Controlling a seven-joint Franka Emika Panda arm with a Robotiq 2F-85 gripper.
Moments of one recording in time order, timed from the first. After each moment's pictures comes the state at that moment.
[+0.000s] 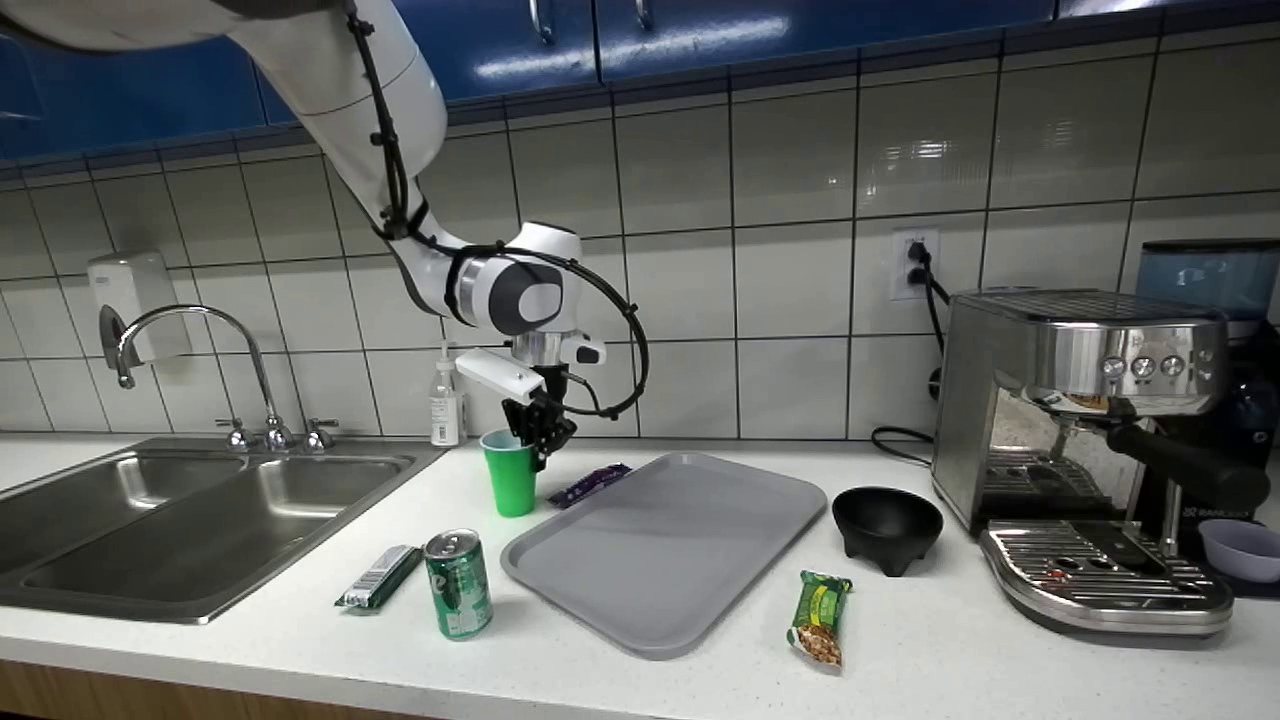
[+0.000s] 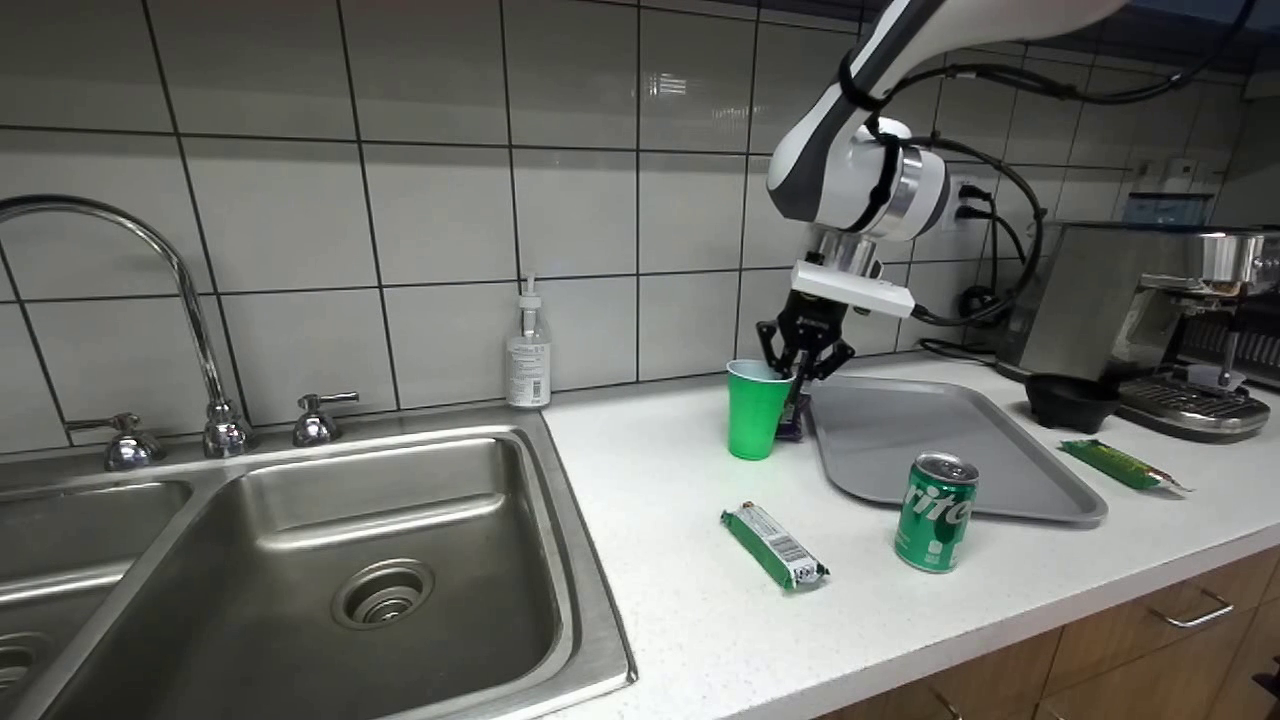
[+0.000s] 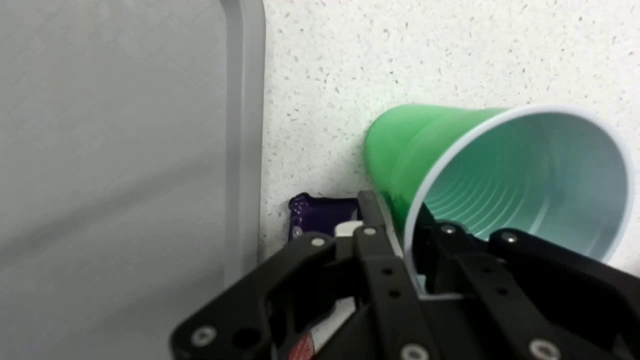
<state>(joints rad) -0.07 0.62 0.02 -1.79 0.32 2.43 0.04</state>
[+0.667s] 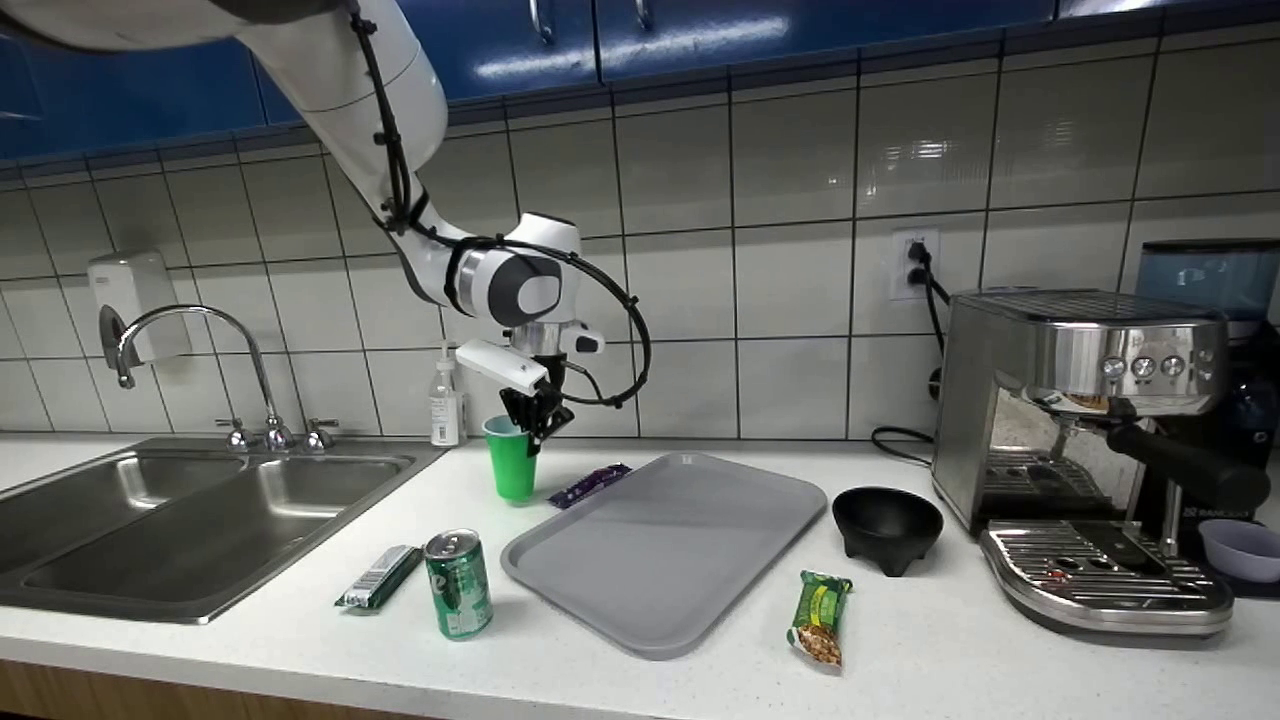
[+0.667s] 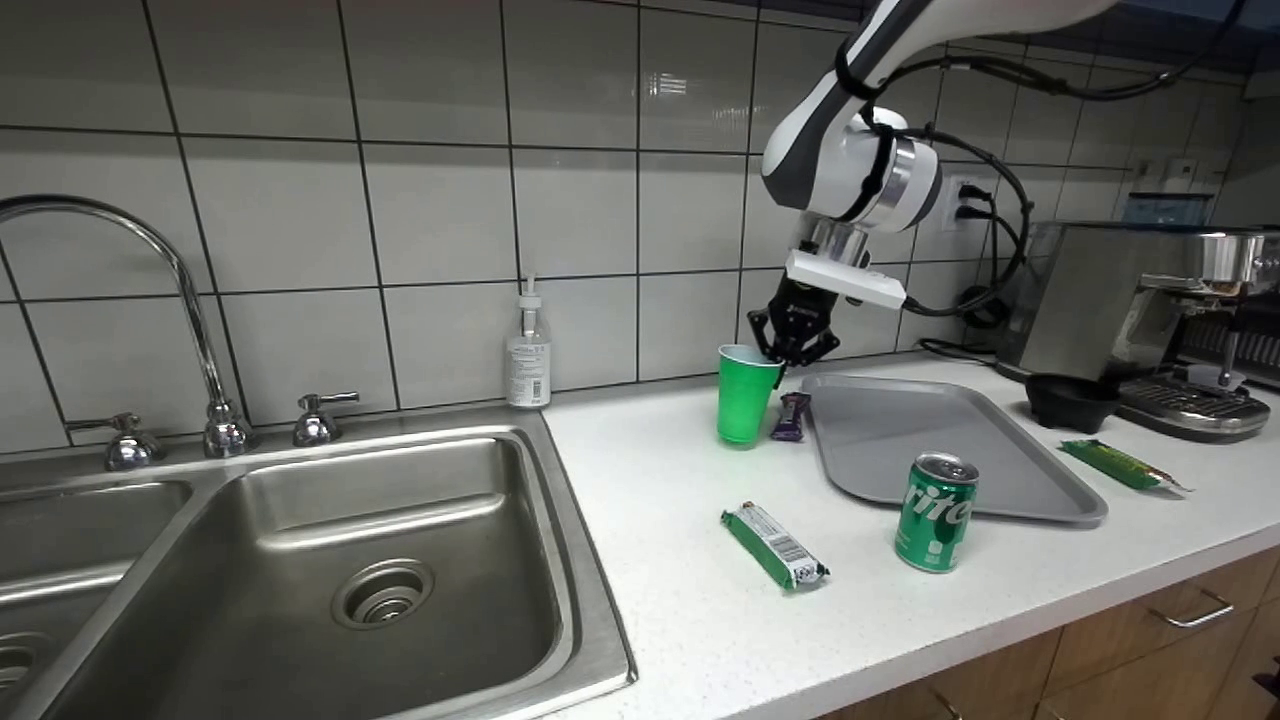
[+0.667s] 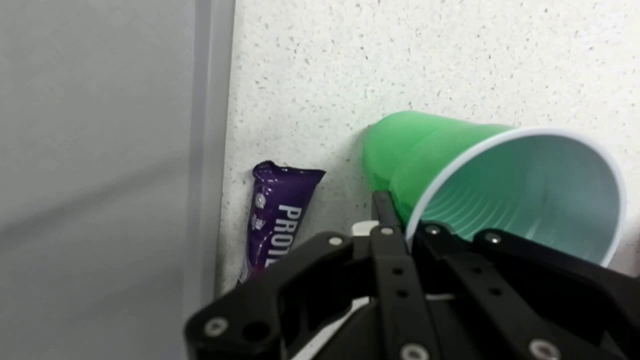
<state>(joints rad) -0.09 0.62 0.05 -1.75 0.33 2.44 -0.03</state>
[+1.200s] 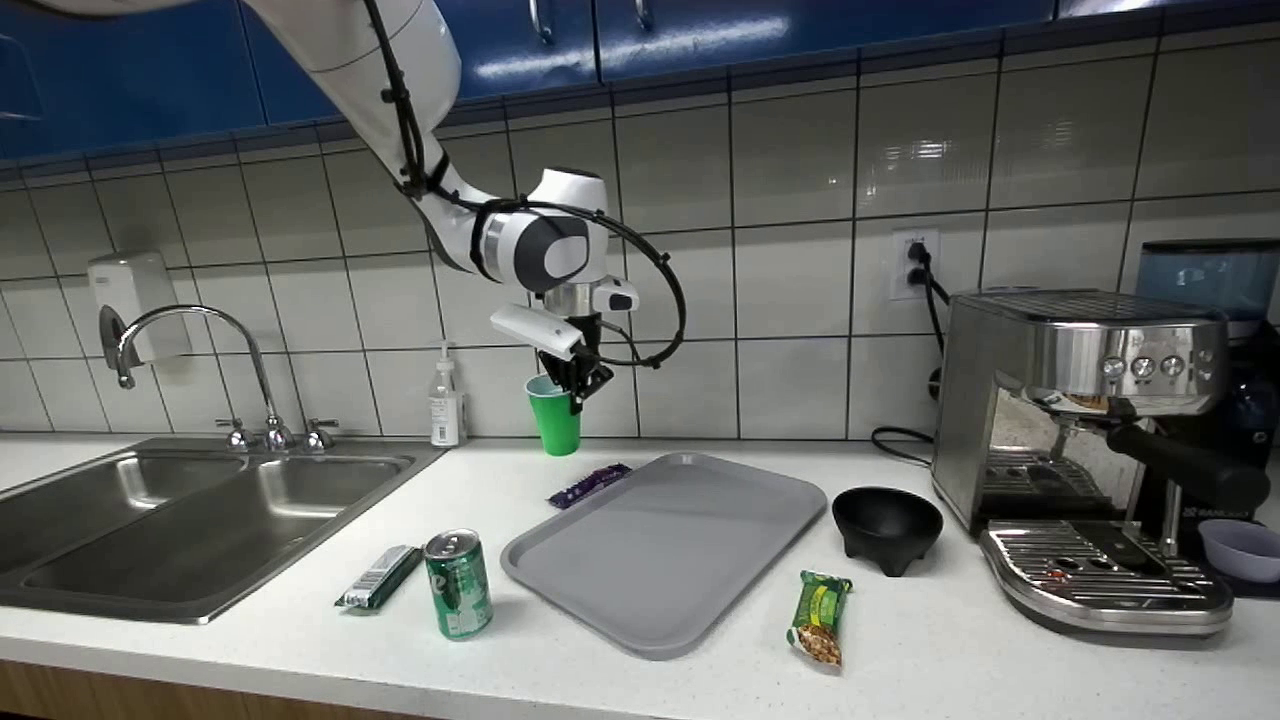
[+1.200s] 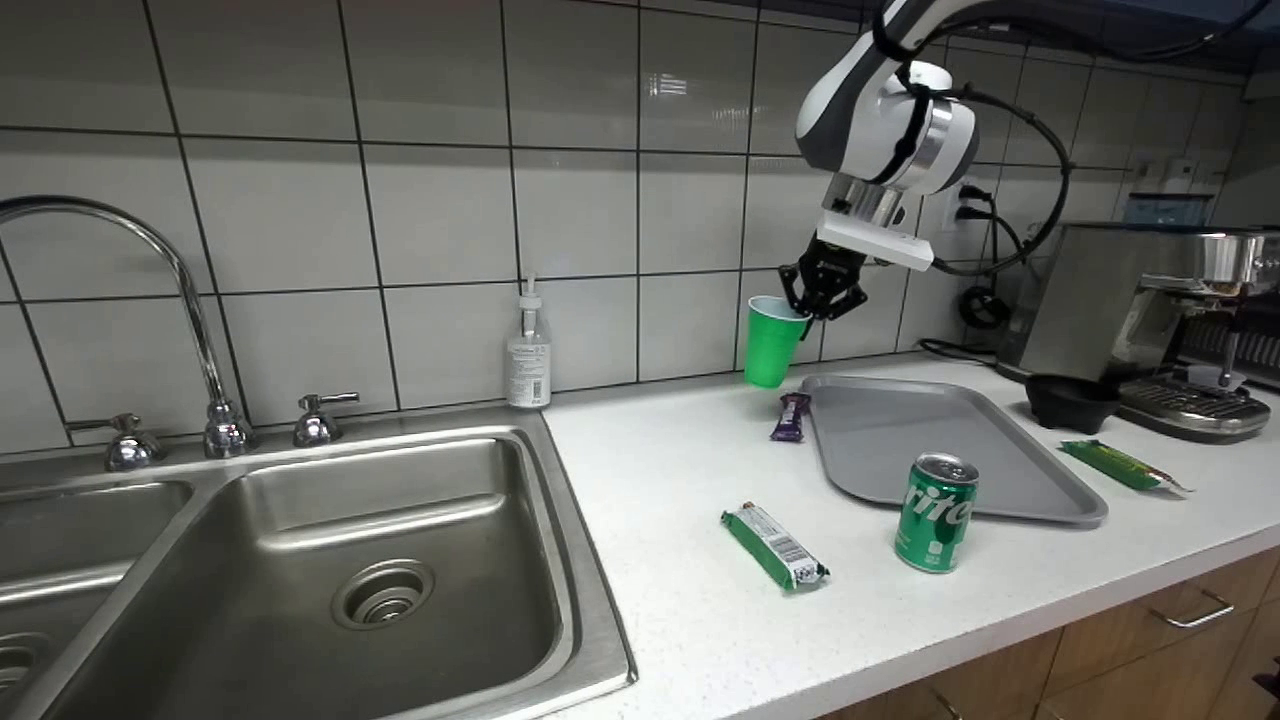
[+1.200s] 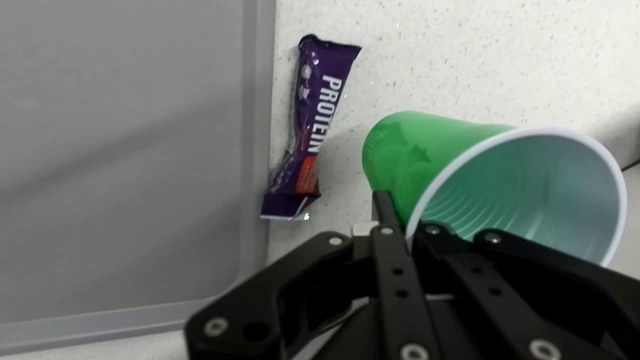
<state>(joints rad) -0.14 0.57 0.02 -1.73 0.33 2.50 -0.04</state>
